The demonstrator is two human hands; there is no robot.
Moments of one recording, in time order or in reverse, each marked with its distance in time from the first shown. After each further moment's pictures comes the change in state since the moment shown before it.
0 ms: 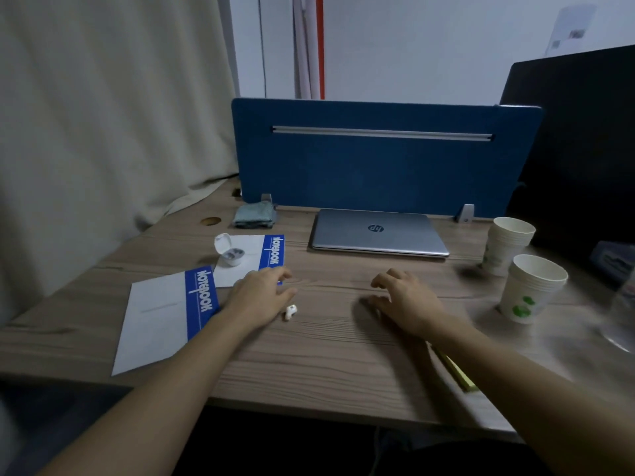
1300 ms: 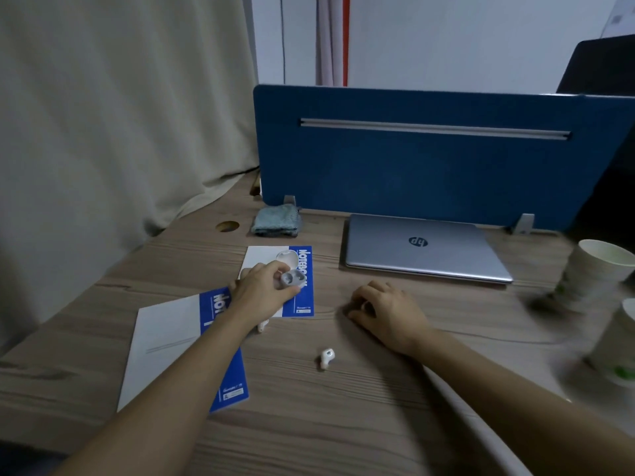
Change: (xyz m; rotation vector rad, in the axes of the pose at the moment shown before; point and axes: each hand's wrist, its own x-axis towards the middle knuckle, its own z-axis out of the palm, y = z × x) left_hand 0.090 -0.079 0.012 -0.106 0.023 -0.205; right_hand 0.094 -0.052 0.042 0.134 -0.043 -0.161
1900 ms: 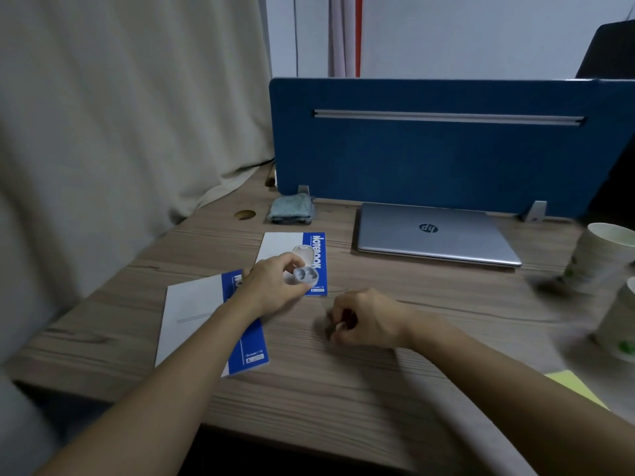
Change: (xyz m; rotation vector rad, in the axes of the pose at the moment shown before) left_hand -0.046 0.006 -0.033 -0.066 -0.068 0.114; right_hand -0.023 -0.069 -0.014 0.182 -0.259 -0.186
